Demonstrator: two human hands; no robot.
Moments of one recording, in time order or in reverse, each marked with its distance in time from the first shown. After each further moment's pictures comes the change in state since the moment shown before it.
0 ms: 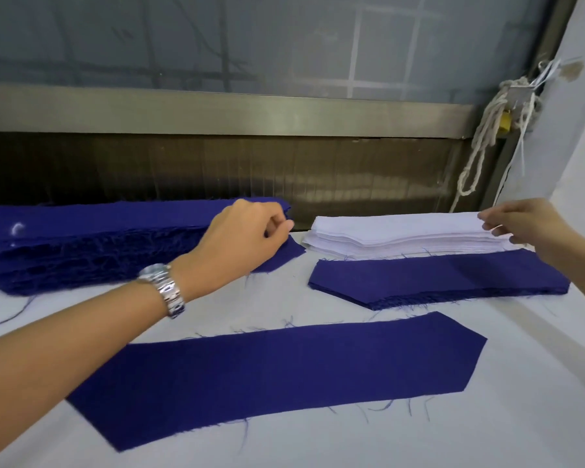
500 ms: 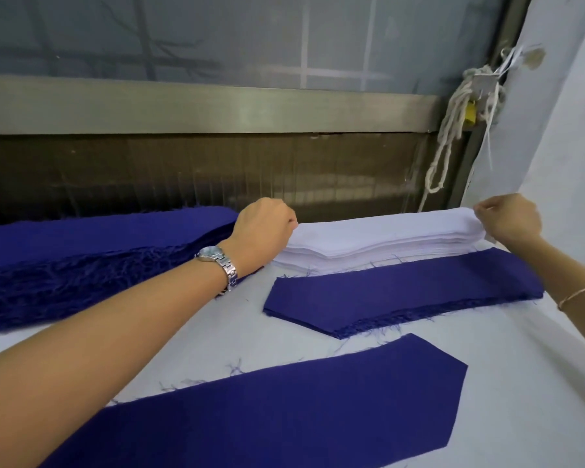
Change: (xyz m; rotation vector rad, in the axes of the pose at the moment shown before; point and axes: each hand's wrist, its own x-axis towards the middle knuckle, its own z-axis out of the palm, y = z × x) left_hand 0.103 0.024 0.097 0.206 -0.148 0.052; right_hand 0.088 0.063 -0.001 -0.406 0.317 0.055
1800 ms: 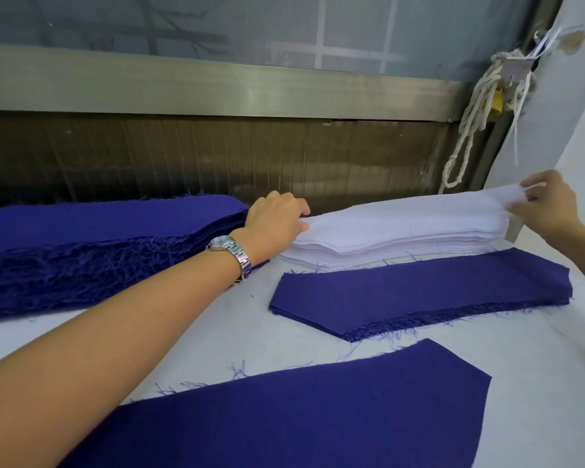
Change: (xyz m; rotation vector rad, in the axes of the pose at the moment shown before) left_hand 0.017 -0.007 0.022 -0.023 -0.092 0.014; right_hand 0.034 0.027 -0.001 0.176 0.060 -0.083
